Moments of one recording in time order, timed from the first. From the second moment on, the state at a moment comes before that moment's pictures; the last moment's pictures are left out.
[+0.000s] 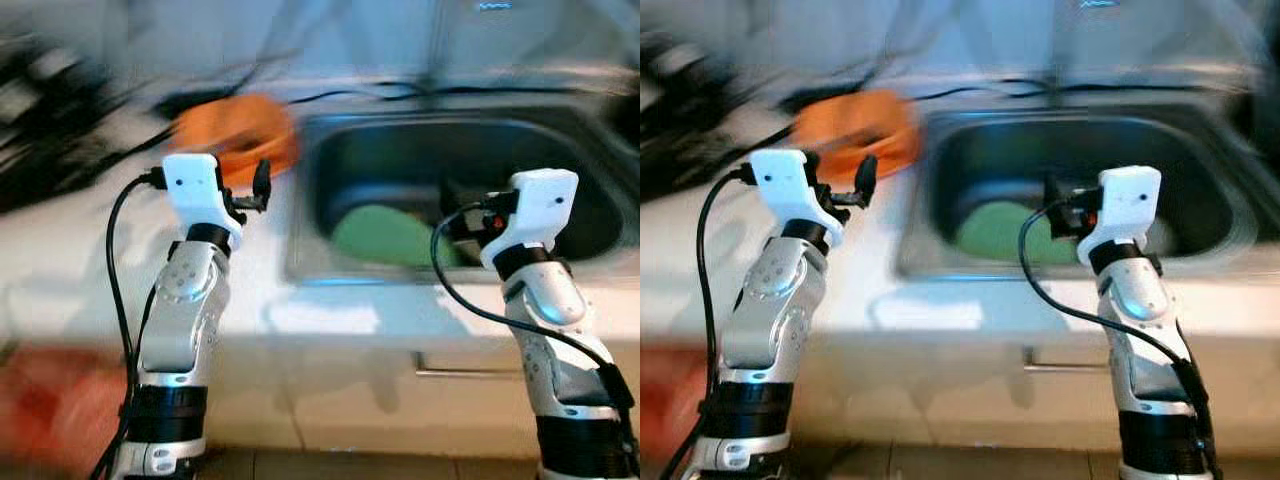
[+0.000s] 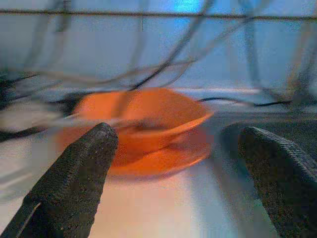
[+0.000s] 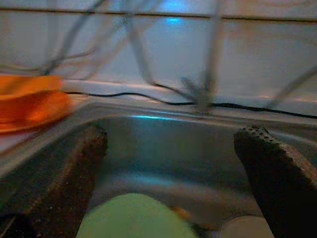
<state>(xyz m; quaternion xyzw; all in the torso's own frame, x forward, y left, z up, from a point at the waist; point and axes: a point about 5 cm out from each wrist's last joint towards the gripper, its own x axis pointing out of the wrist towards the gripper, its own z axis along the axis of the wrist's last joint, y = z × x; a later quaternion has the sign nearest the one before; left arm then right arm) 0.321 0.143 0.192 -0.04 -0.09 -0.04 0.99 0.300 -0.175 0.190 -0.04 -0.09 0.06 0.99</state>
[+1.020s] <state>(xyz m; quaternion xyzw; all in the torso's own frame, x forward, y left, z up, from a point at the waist) 0.320 0.146 0.200 -0.03 -0.09 -0.04 0.99 0.301 -0.159 0.186 -0.02 -0.09 0.07 0.99</state>
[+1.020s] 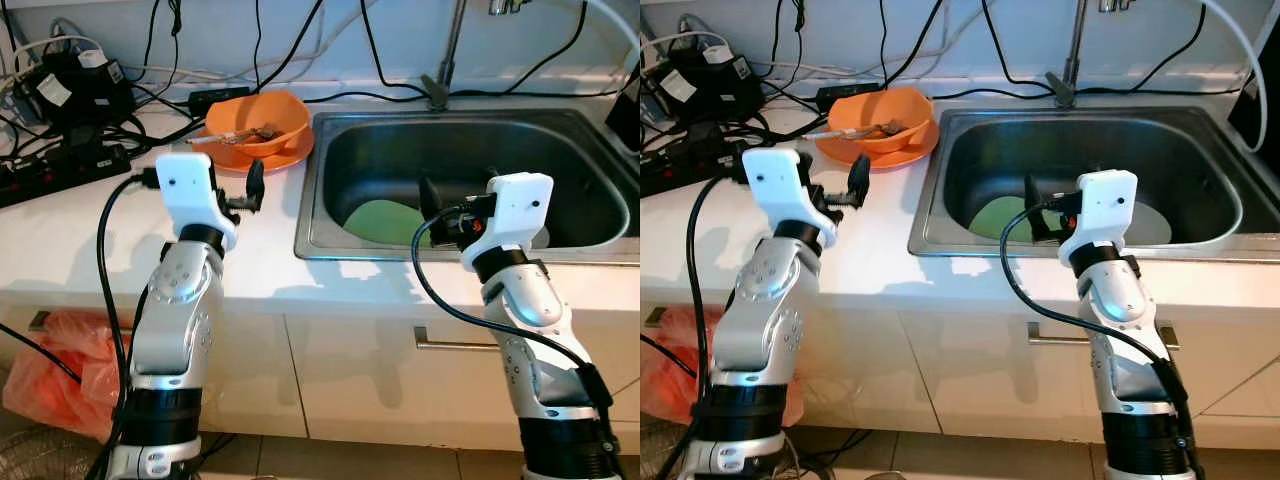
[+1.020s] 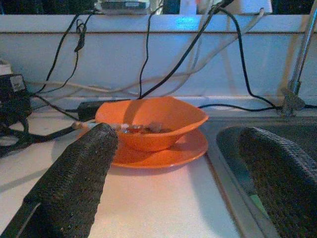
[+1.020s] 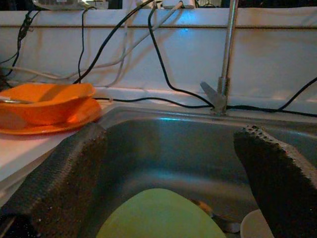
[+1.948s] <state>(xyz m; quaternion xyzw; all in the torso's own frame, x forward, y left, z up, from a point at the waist) 0.325 0.132 0.202 -0.05 -0.08 -0.04 0.99 0.303 -0.163 0.182 -0.01 -0.09 0.04 1.00</state>
